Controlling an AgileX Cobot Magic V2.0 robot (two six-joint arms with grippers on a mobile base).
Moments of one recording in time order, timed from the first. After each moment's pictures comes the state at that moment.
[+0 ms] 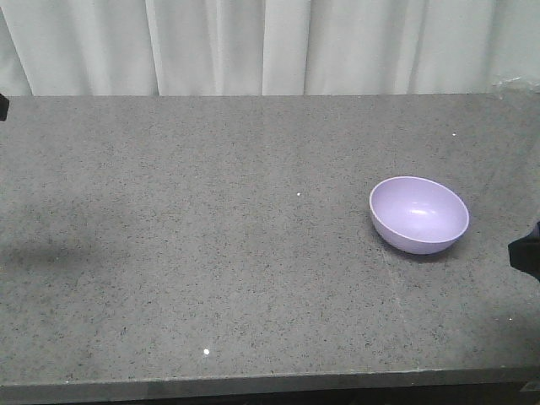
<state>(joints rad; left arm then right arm) 0.01 1.42 -1.54 0.03 1.17 -0.04 0.11 0.93 -0.97 -0.06 1.01 0.08</state>
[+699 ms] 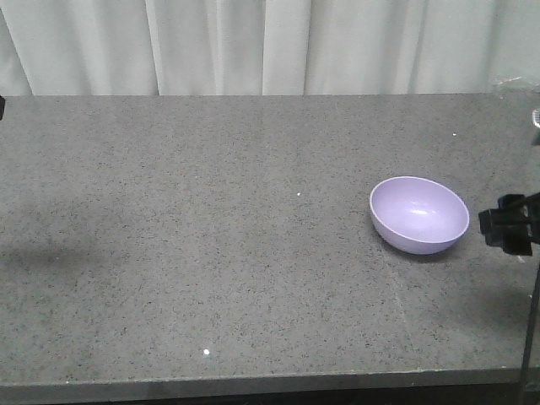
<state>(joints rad) 0.01 1.41 -1.54 0.03 1.18 -0.04 0.07 1.19 -1.04 -0.11 0.92 0.13</state>
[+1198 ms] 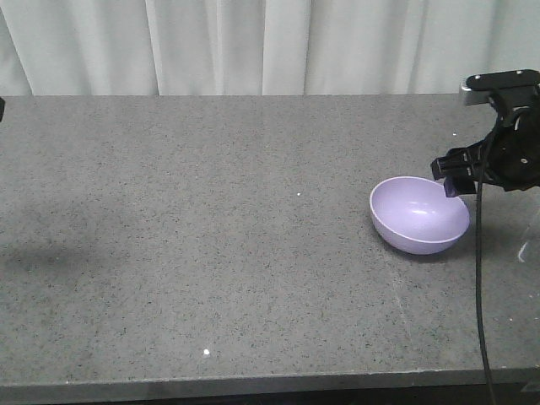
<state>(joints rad) 0.01 1.41 -1.54 0.03 1.19 -0.04 0.05 1.62 -1.37 -0.13 0.91 0.04</state>
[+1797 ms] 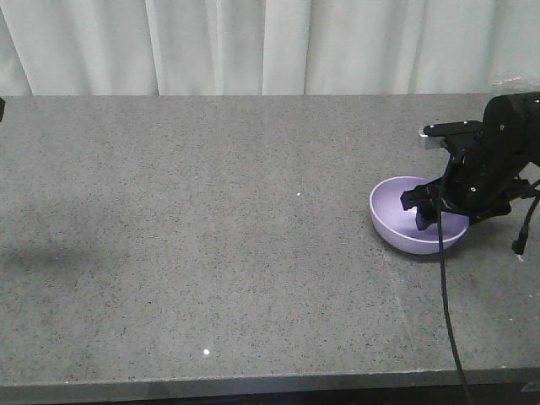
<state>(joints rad) 0.01 1.41 -1.54 0.03 1.19 -0.04 0.05 1.89 -1.43 -0.09 0.88 0.02</state>
